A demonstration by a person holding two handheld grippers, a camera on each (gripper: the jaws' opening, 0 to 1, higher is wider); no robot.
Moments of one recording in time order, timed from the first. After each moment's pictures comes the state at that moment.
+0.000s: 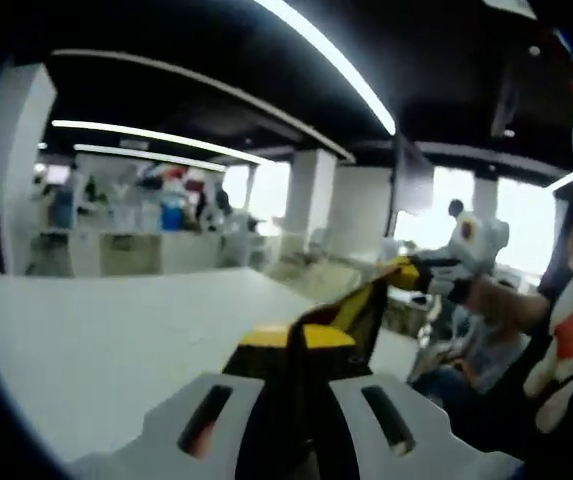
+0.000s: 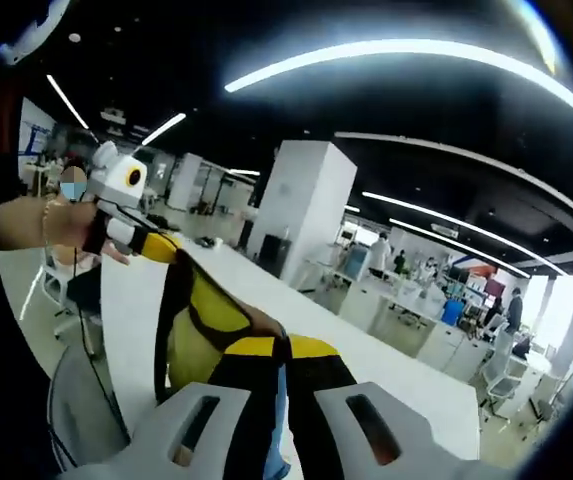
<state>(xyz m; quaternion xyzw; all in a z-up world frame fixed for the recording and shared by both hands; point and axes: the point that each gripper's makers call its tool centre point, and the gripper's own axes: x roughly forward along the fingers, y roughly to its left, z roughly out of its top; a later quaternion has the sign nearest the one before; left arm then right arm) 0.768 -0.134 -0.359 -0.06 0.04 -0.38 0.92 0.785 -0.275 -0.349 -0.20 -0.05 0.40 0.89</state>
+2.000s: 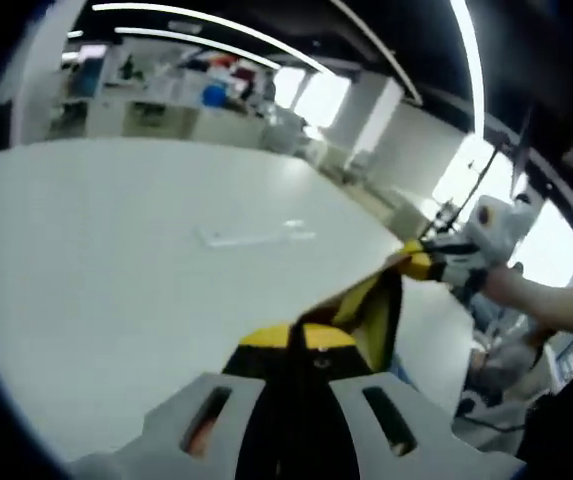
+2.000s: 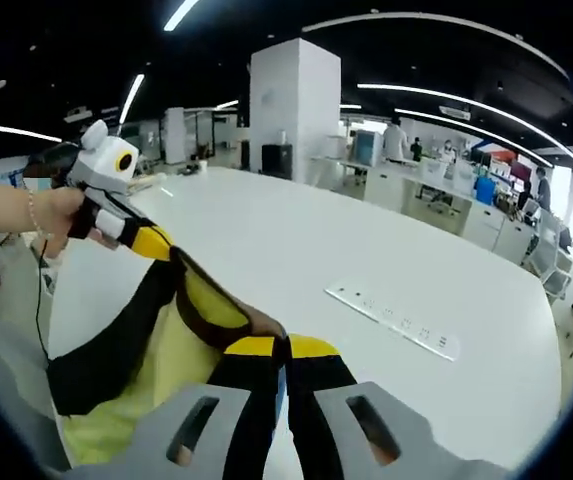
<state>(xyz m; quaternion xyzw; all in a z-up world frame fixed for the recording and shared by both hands) 1.030 -0.133 -0.630 -0.12 0.32 -0.32 0.89 1.059 -0.275 -0.625 -0.13 0.21 0.41 0.88</state>
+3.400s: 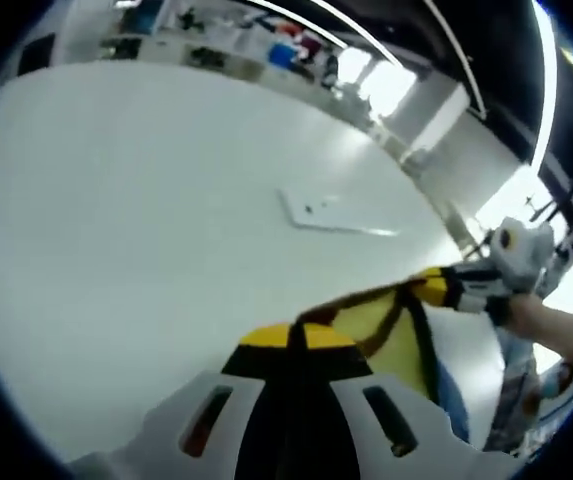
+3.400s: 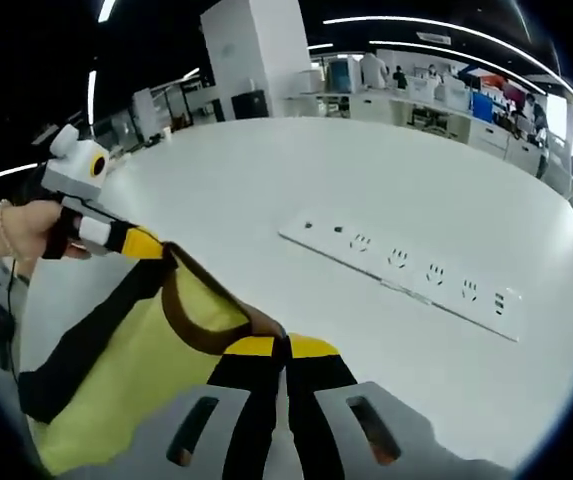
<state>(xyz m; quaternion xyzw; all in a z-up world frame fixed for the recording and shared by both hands) 1.149 -0.108 -0.755 -0.20 0.41 -0.20 0.87 1.172 -0.259 -0.754 -0.08 0.35 0.38 0.85</state>
